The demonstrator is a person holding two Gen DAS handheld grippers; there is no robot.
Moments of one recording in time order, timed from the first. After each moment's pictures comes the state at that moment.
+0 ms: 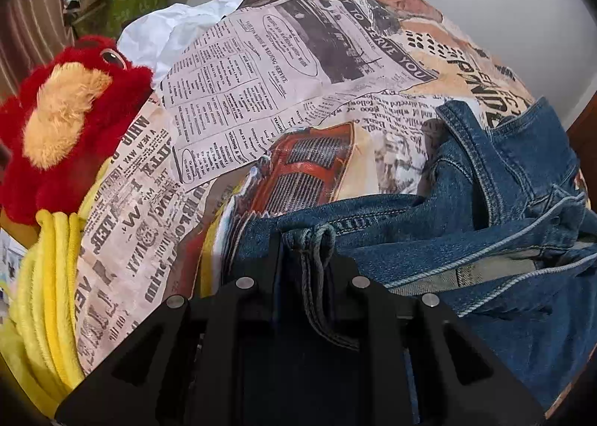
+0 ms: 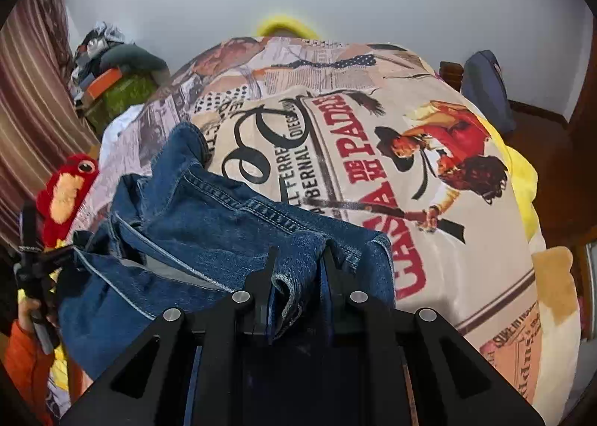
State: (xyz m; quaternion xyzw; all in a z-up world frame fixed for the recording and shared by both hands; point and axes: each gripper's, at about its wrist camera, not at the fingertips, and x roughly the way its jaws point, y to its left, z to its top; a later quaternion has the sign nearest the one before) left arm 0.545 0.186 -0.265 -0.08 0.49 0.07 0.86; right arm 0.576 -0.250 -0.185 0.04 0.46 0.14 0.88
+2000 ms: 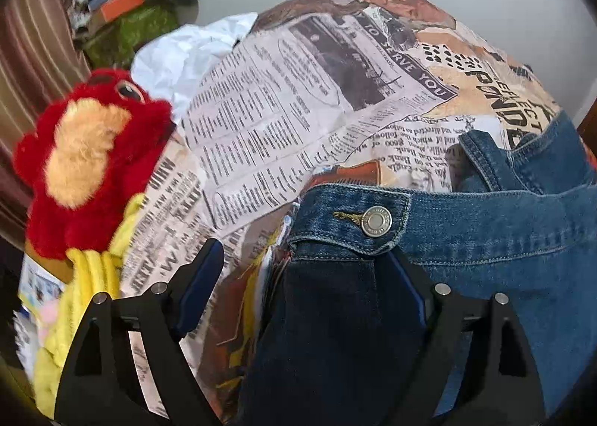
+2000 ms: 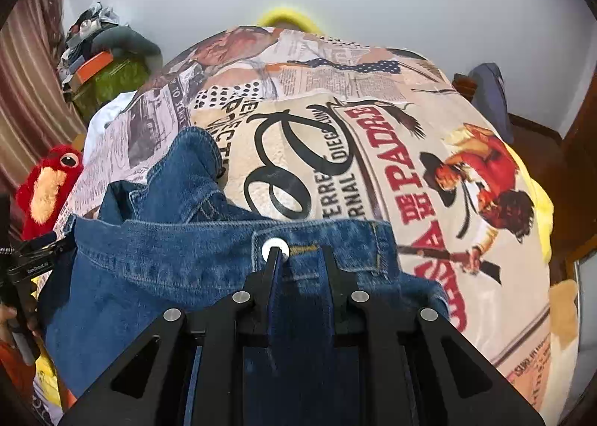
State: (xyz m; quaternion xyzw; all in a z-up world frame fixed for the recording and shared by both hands) left arm 0.563 0.194 -0.248 -0.03 0.48 0.10 0.87; right arm 0.613 -0.187 -0.191 -0.01 0.47 0.11 0.87
